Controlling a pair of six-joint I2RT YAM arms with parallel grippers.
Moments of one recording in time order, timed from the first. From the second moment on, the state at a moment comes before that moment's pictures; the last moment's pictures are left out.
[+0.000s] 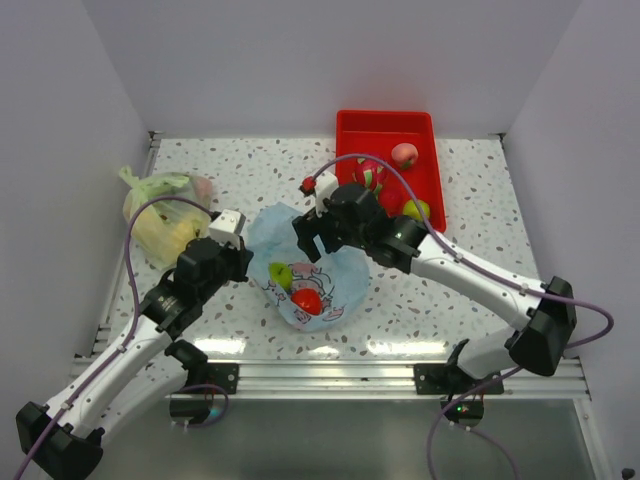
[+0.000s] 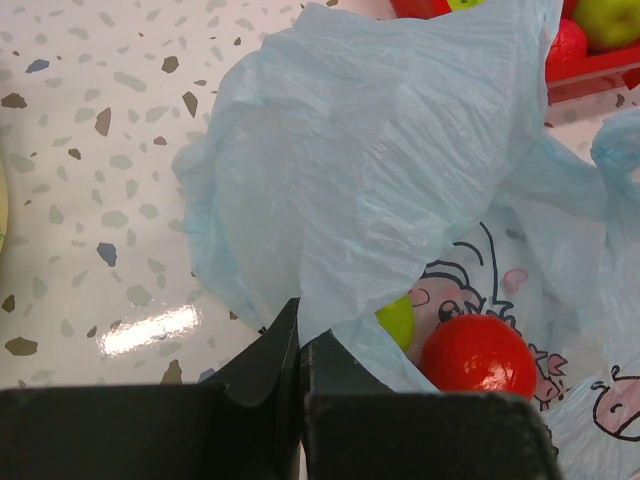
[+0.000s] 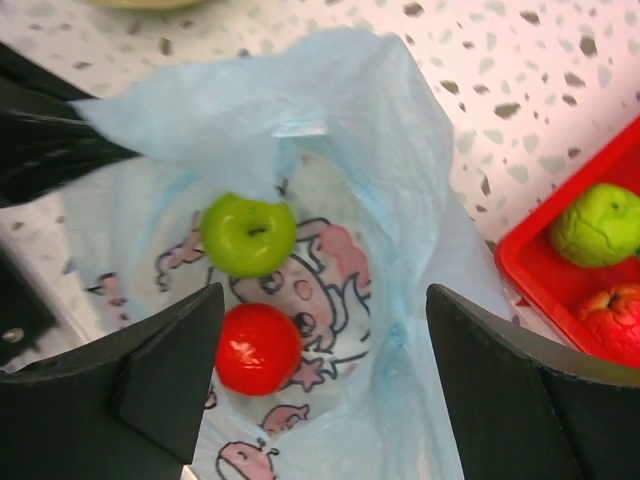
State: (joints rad) left arm -0.54 0.69 0.59 -0.33 -0.14 -0.22; right arm 0.90 1.45 1.30 -0.43 0.09 0.12
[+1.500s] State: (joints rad) left arm -0.54 0.70 0.59 -0.33 -0.14 -0.22; right arm 1.02 1.70 0.99 -0.16 -0.10 0.37
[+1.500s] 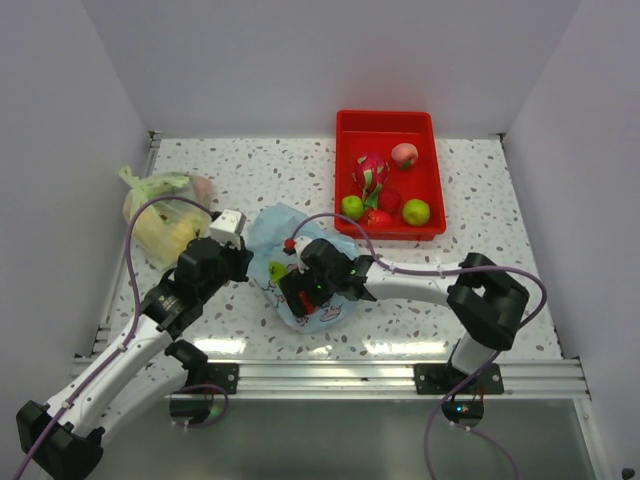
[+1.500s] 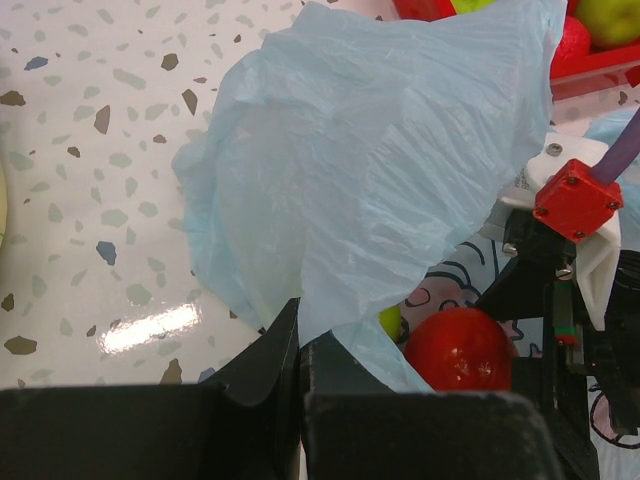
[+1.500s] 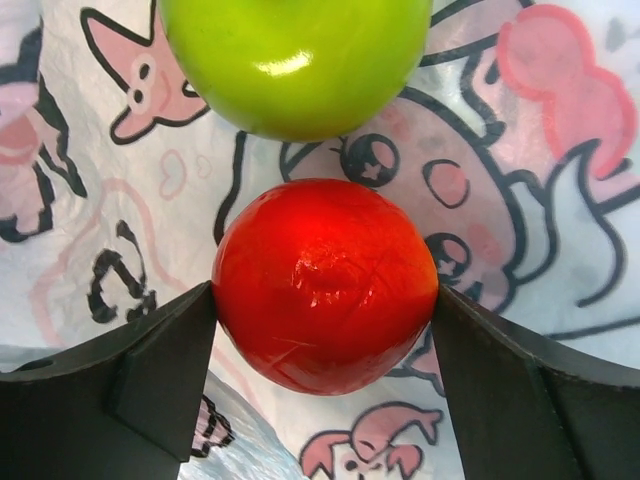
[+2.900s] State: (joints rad) left arm -0.54 0.70 0.59 -0.33 -0.14 -0.22; right arm 0.32 1.41 1.17 -0.19 0.31 0.18
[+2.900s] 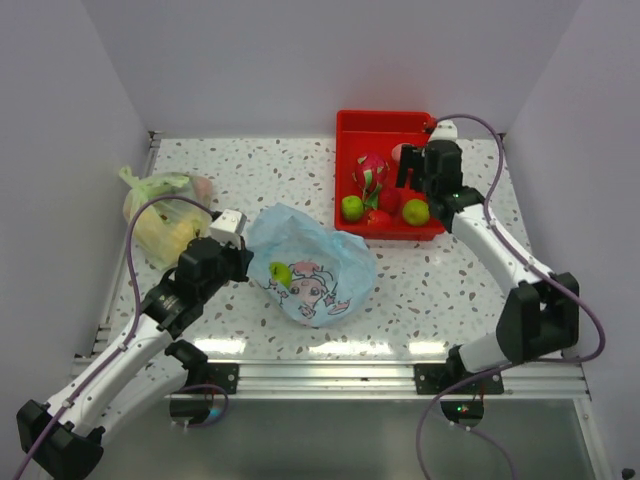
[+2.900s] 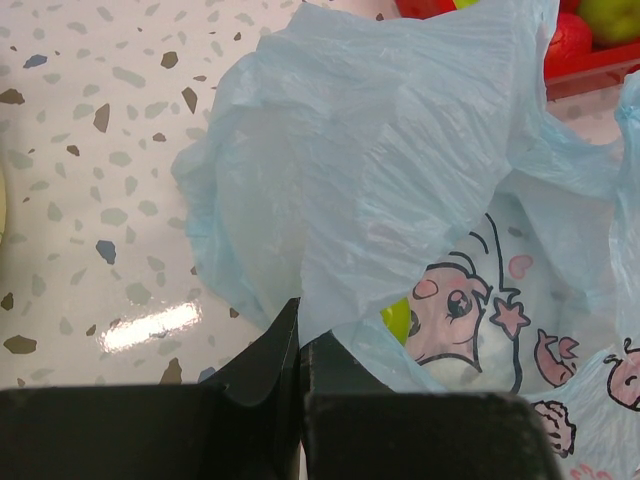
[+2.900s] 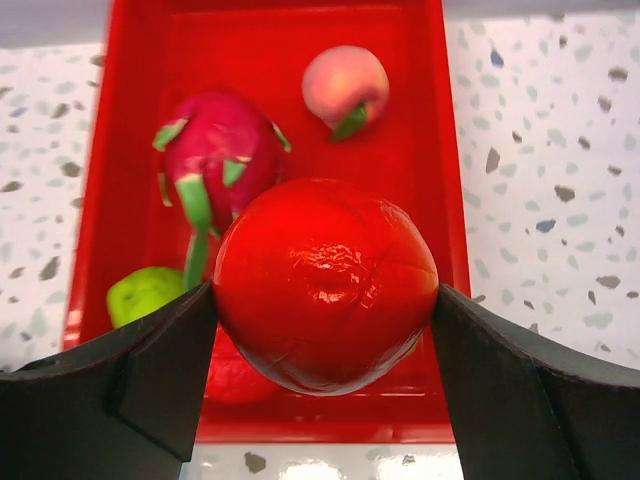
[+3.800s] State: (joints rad) left arm -0.54 0.70 0.59 -0.33 -0.14 -0.22; right arm 0.34 1.50 1.34 -0.24 0.00 0.26
